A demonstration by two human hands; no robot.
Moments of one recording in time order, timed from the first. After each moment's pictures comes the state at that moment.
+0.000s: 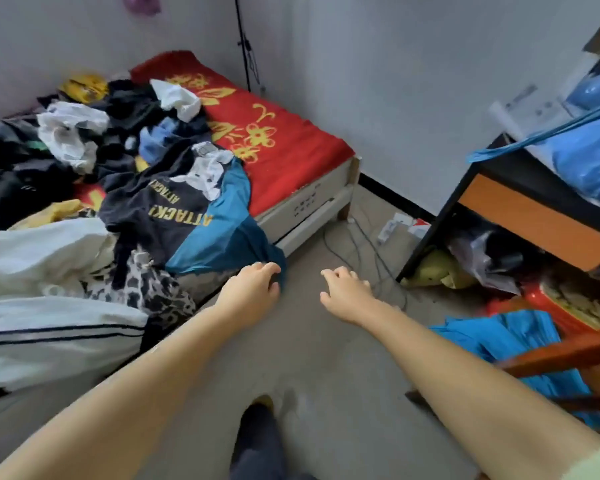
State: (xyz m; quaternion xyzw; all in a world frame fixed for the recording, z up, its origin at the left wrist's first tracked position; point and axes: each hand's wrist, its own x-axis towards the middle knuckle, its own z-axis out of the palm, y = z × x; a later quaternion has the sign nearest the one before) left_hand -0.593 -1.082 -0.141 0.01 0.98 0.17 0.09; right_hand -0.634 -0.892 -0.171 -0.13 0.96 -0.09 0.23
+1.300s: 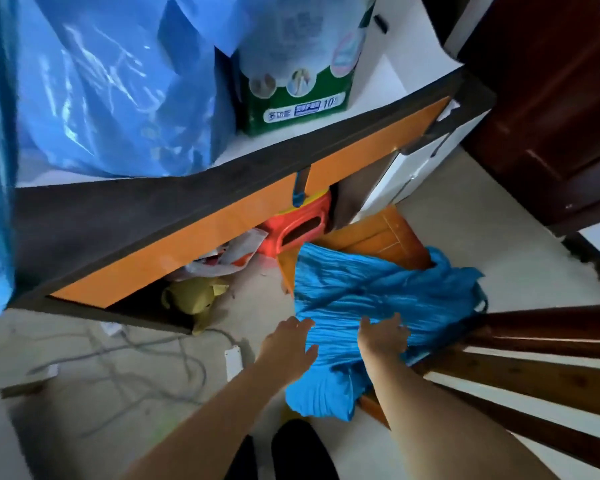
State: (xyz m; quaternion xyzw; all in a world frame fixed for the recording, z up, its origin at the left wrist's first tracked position) left_hand -0.851 -0.547 -0.355 0.62 0.67 -0.01 0.41; right_hand -0.693 -0.483 -0.363 0.87 0.35 -0.34 -0.04
